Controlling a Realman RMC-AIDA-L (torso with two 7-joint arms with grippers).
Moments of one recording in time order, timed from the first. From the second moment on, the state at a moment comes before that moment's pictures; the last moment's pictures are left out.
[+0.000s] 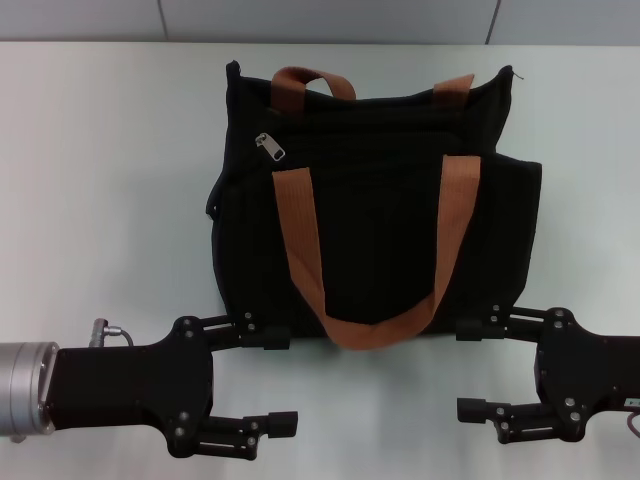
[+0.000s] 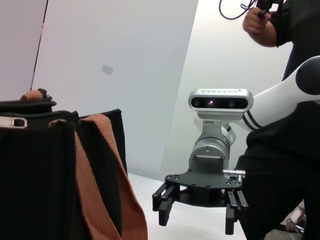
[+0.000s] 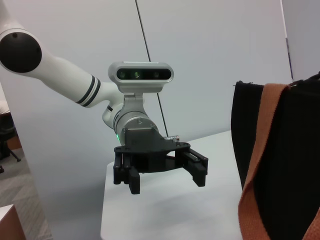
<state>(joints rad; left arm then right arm) -0.36 -2.00 1.13 0.39 1.64 1.81 -0.97 0.41 2.08 -0.64 -0.52 -2.12 -1.85 1.00</state>
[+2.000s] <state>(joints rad) -0.52 -2.02 0.62 0.46 1.85 1.50 -0.88 0.42 2.08 -0.63 -0.48 -2.11 -1.81 1.06</state>
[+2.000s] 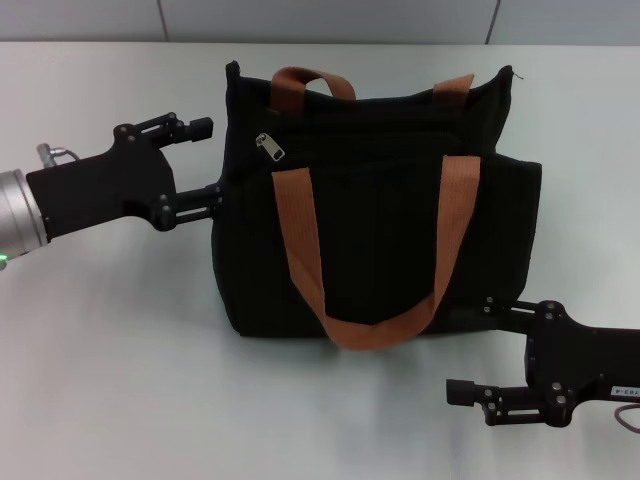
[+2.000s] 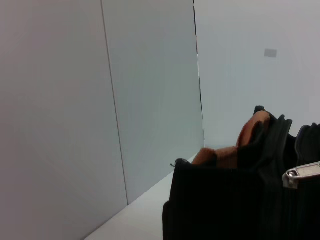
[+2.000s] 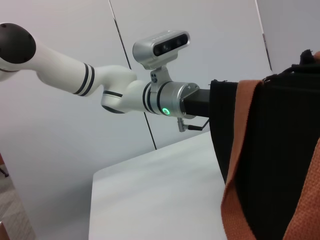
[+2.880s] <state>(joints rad) -0.49 -2.05 0.59 0.48 1.80 1.60 -0.81 0.44 2.08 -0.63 -0.46 -2.00 -1.95 1.12</state>
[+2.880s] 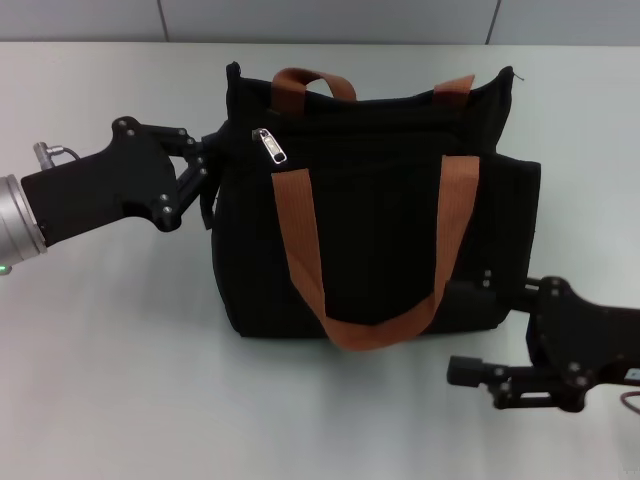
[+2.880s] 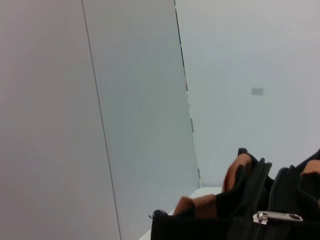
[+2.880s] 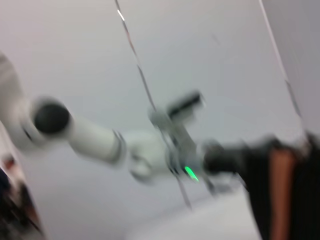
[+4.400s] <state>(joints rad) -0.48 -2.06 0.58 0.48 1.78 1.67 -0.80 0.94 2.01 -0.86 -0.70 -1.96 -1.75 2.43</state>
